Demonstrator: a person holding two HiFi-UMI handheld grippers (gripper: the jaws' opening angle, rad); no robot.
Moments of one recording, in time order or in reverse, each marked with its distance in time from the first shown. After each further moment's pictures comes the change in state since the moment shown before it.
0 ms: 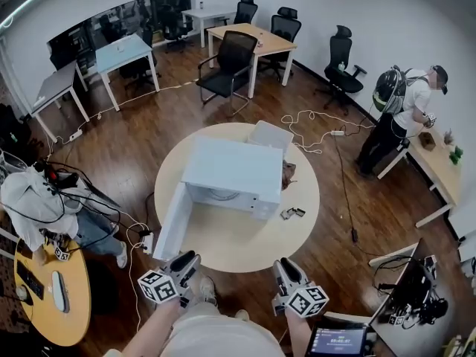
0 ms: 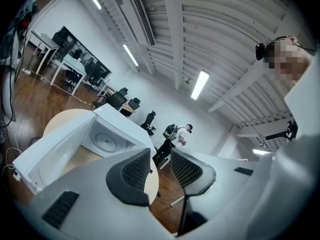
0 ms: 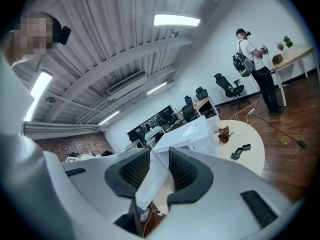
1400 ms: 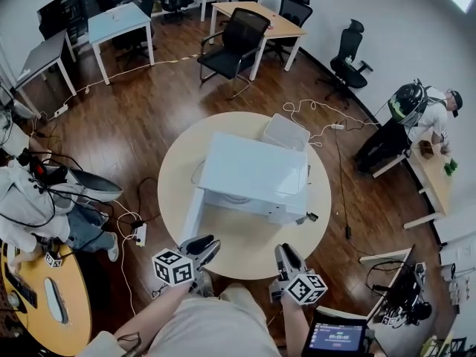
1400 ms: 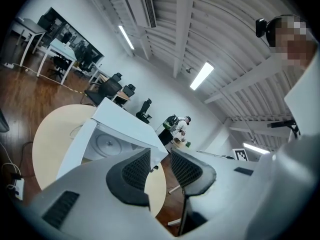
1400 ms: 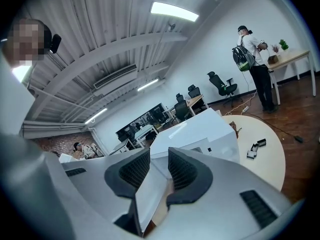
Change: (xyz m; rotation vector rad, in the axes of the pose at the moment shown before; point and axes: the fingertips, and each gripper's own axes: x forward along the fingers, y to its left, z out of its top) left arm 0.060 0.122 0.077 -0.006 0.181 -0.096; right arm 0.185 0.035 -0.017 0.027 0.022 -0.132
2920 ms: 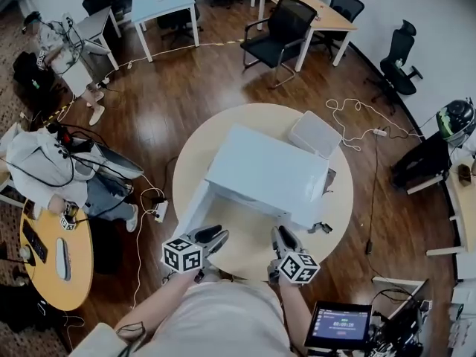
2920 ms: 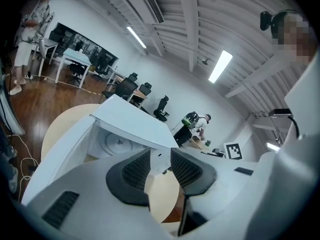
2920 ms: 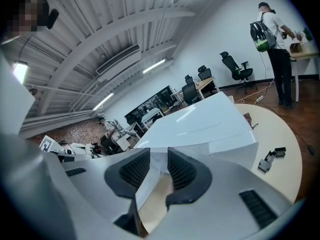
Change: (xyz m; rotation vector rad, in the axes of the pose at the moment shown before) left arm 0.082 0.002 -0.007 -0.030 0.033 0.242; right arm 0.103 -0.085 0.001 -0.043 0.225 0.119
